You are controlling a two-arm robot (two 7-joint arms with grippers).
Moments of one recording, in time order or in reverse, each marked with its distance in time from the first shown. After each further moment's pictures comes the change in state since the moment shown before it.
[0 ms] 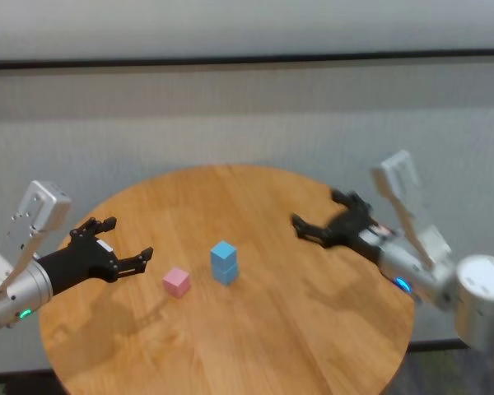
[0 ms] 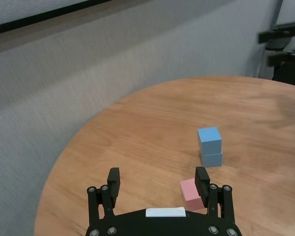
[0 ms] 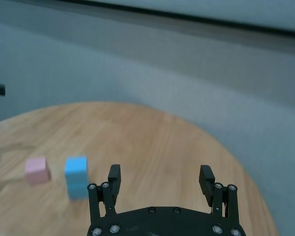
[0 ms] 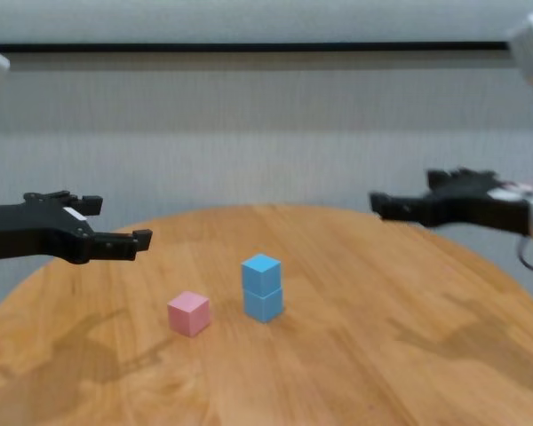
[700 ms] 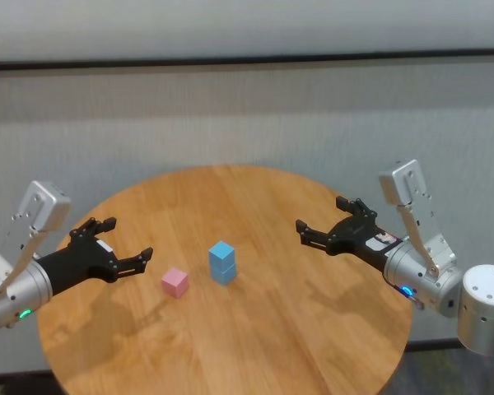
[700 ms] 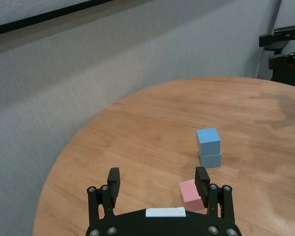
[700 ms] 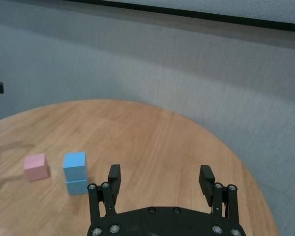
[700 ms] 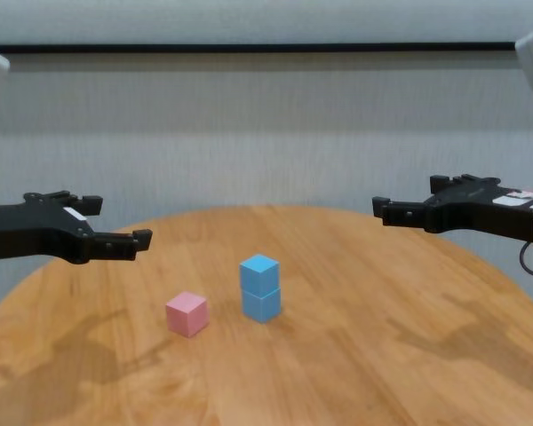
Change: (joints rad) left arm 0.000 0.000 0.000 0.000 0.000 0.000 0.000; right arm -0.056 0.031 0.025 -0.052 0.027 0.010 -0.009
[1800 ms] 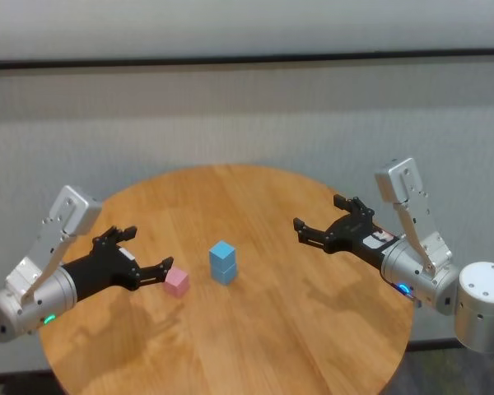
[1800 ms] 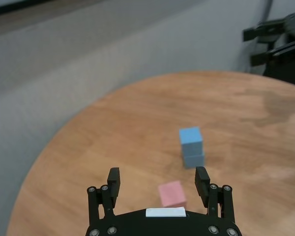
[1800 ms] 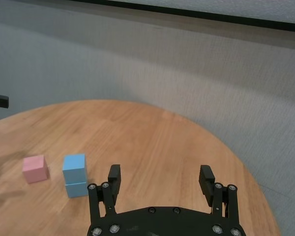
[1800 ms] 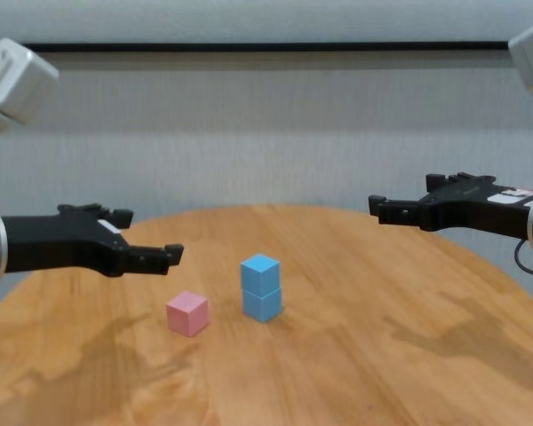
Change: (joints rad) left arm 0.006 -0.015 0.047 -0.041 -0.001 0.073 0.043; right arm 0.015 -0.008 -0.005 0.018 -0.007 -0.002 -0.001
